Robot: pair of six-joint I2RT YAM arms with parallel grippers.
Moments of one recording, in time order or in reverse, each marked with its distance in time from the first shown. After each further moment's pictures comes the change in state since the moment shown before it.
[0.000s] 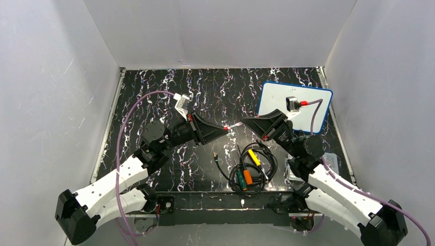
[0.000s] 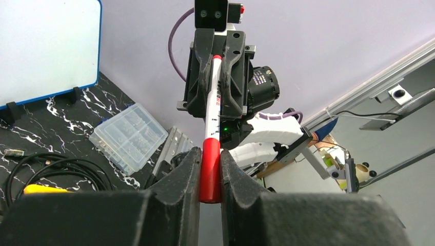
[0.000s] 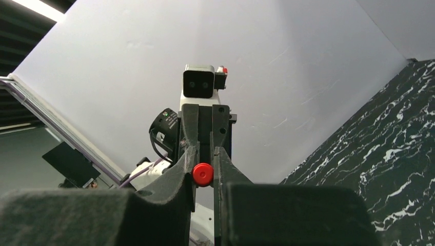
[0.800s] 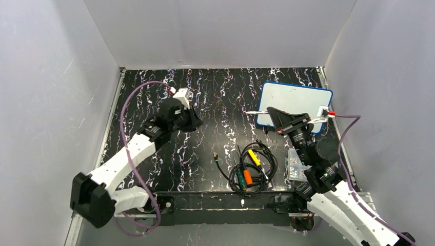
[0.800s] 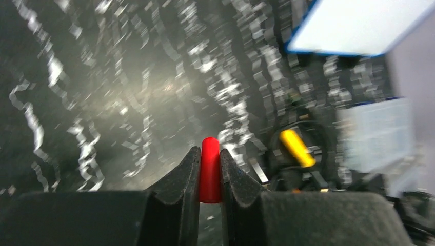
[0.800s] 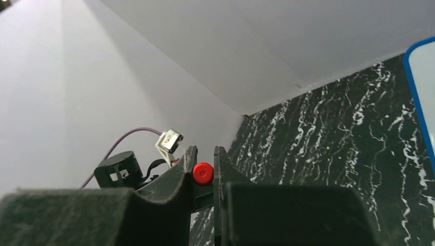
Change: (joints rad) left arm 0.228 0.213 0.210 -0.732 -0.325 0.443; right arm -0.014 -0.323 0.069 -0.625 0.523 -0.237
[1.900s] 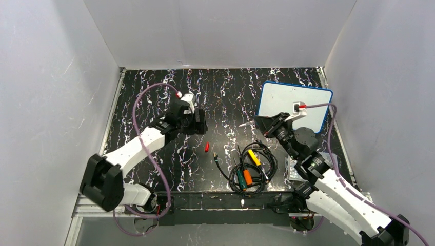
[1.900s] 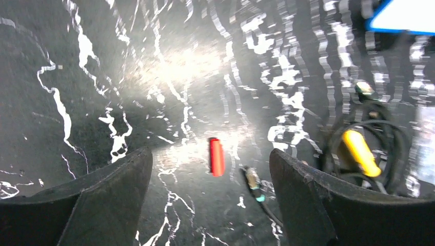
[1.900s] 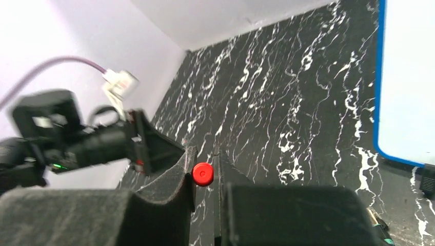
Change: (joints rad) left arm 0.003 0.256 -0.021 -0.035 -0.140 0.084; right arm 0.000 0.171 -0.034 -0.093 -0.079 -0.170
